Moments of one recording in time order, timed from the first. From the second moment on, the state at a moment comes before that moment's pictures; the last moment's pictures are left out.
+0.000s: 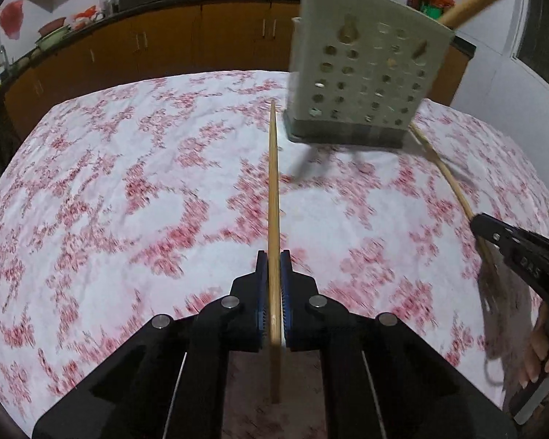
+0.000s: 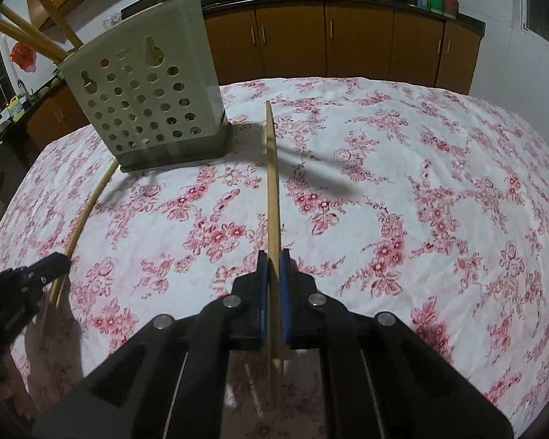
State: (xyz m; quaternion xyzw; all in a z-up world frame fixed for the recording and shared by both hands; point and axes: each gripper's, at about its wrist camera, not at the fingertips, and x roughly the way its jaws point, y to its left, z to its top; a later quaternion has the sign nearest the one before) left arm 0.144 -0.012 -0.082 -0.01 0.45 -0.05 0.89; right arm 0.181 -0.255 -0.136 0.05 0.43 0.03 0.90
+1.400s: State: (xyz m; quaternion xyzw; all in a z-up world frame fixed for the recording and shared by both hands) left arm 0.161 0.018 -0.083 0.00 0.43 -0.04 0.90; right arm 0.196 -0.265 -0.135 0.04 0.41 0.00 0.91
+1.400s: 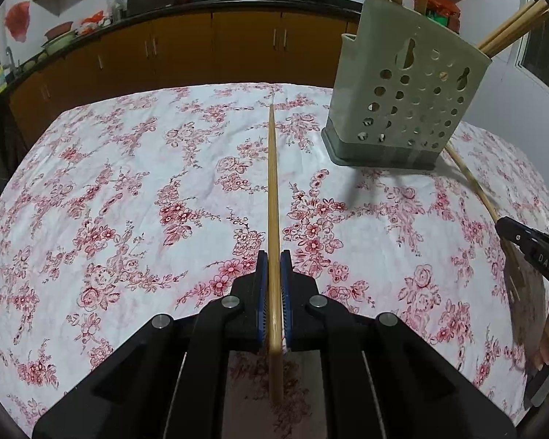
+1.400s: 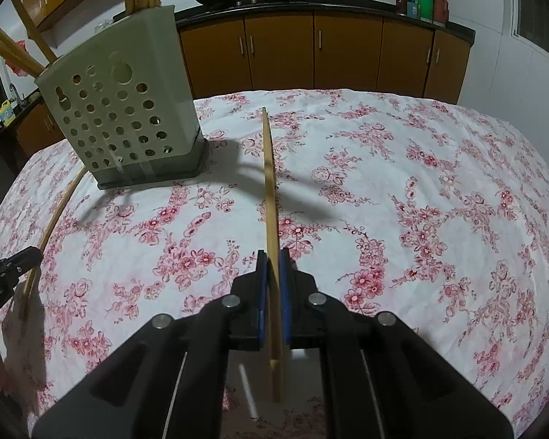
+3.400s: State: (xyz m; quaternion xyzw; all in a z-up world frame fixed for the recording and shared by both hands) left arm 0.134 0.031 0.021 -0.05 0.30 -0.06 0.95; right arm 0.167 -0.279 -0.032 0.06 0.29 0.02 0.95
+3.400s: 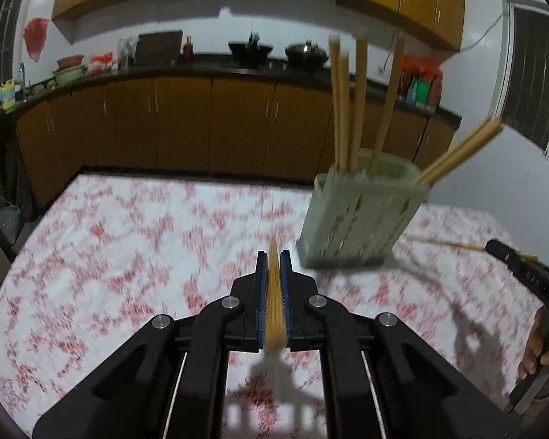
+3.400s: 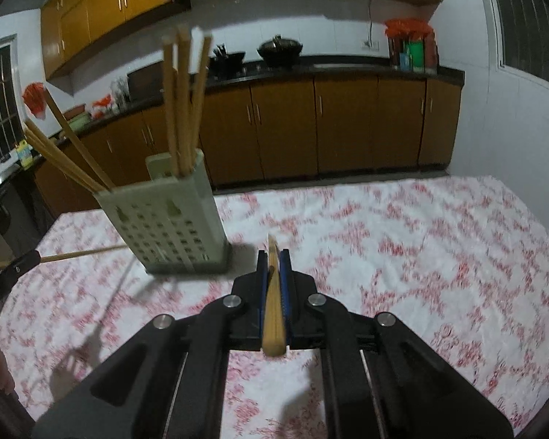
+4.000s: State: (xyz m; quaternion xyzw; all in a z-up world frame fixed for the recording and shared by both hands) left arm 0.121 0.032 0.084 -0.06 0.21 -0.09 0.97; right arm 0.151 -0.278 0.027 0.07 0.22 0.04 0.97
